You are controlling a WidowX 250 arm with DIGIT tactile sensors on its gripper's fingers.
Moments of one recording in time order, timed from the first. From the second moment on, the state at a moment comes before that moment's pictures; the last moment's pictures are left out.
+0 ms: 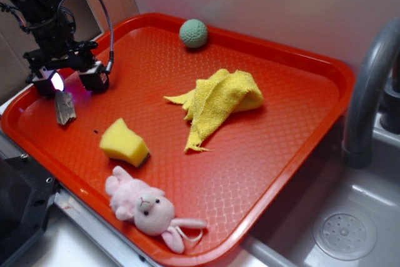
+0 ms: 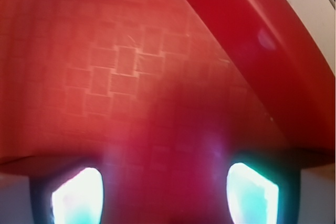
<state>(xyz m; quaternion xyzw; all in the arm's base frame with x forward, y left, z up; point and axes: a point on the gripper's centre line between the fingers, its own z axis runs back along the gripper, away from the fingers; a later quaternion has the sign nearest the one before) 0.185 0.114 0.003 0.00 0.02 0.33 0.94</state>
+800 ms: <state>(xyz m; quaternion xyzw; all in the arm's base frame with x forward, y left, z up) 0.123 0.110 0.037 -0.04 0.02 0.33 0.94</state>
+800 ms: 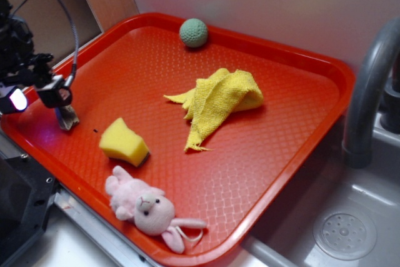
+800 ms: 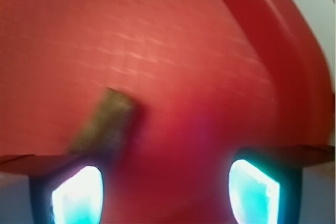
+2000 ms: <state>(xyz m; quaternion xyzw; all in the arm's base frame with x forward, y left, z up) 0.143 0.071 0.026 0.00 0.05 0.45 0.89</state>
